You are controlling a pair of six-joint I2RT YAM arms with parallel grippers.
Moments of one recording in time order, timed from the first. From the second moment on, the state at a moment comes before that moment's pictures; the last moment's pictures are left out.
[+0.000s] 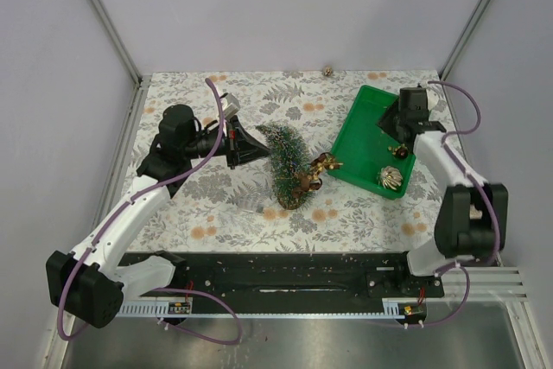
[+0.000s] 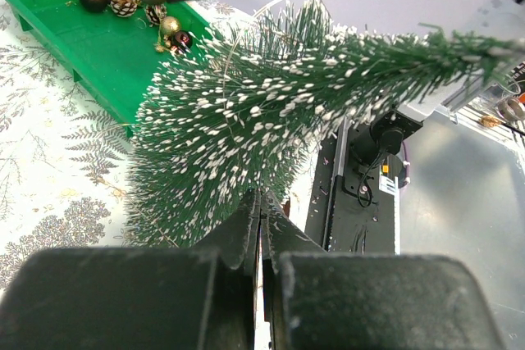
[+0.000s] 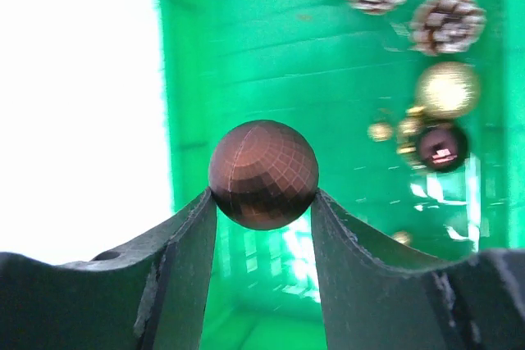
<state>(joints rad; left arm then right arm) -0.40 1.10 0.97 -0.03 0.96 -0.22 0.03 1.61 1.14 -0.30 0.17 0.66</state>
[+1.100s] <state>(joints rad) -0.40 1.08 0.94 0.01 0.96 -0.26 0.71 0.94 1.09 -0.28 -0.04 0.74</state>
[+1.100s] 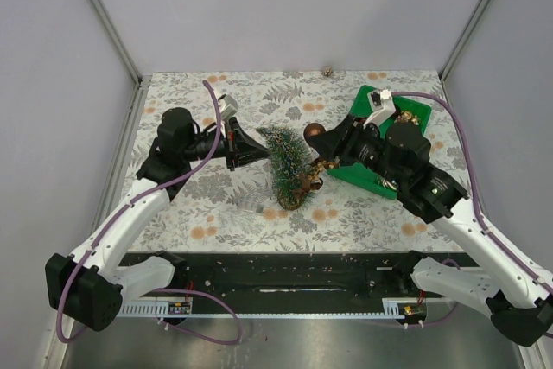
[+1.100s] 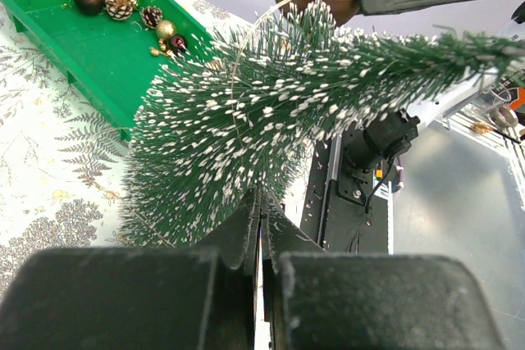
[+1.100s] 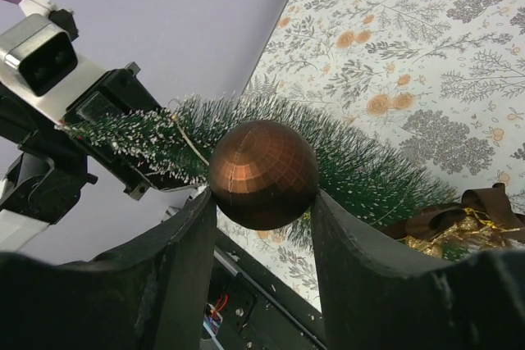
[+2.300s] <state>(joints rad) -0.40 1.06 0.92 0.05 0.96 -0.29 0.72 1.07 1.17 -0.24 0.13 0.60</state>
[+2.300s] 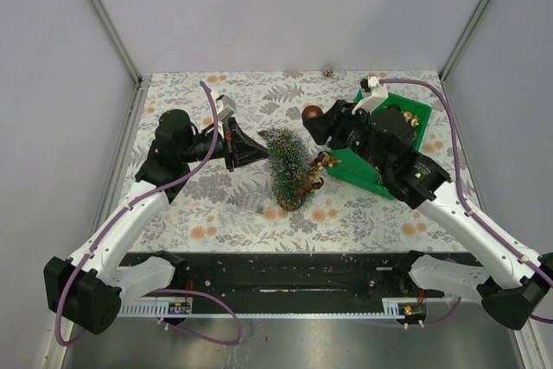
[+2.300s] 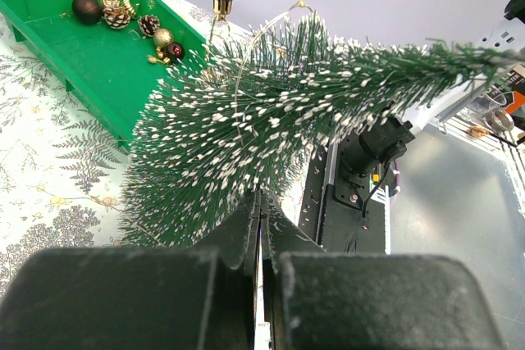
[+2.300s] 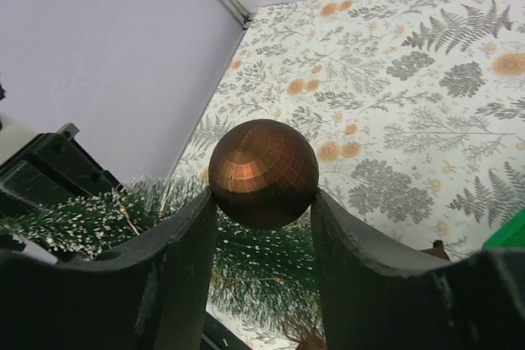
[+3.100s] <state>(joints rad) -0.43 1.15 0.98 0.04 0.95 -0.27 0.72 0.92 0.96 -0.09 -0.05 0.80</state>
